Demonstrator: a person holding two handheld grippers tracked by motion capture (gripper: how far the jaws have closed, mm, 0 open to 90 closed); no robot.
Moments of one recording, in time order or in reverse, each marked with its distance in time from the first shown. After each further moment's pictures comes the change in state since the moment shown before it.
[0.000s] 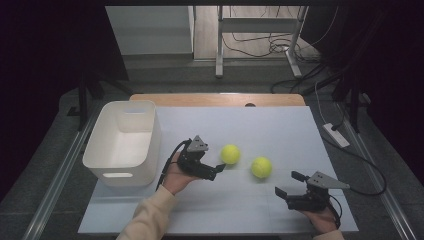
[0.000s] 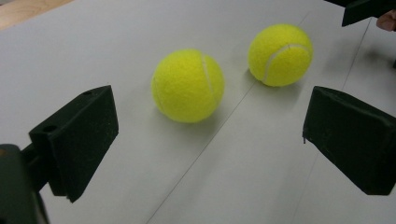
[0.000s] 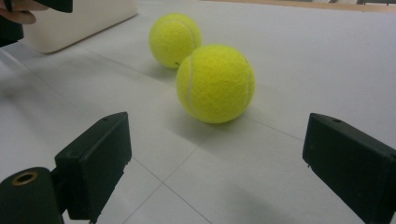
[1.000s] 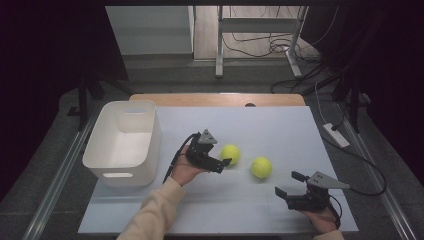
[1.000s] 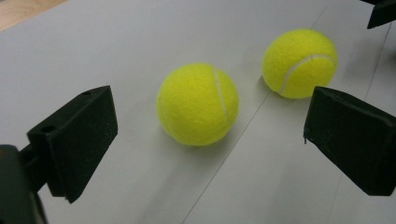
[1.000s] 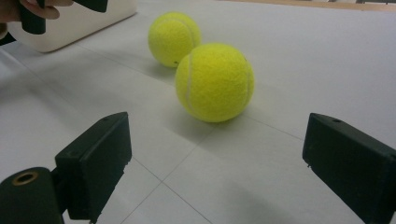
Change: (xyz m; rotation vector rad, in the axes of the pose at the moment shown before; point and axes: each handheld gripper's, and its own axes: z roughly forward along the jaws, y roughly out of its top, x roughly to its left) left arm 0.009 0.018 0.026 0.048 0.007 0.005; right arm 0.000 0.000 0.000 0.004 -0.003 -0.001
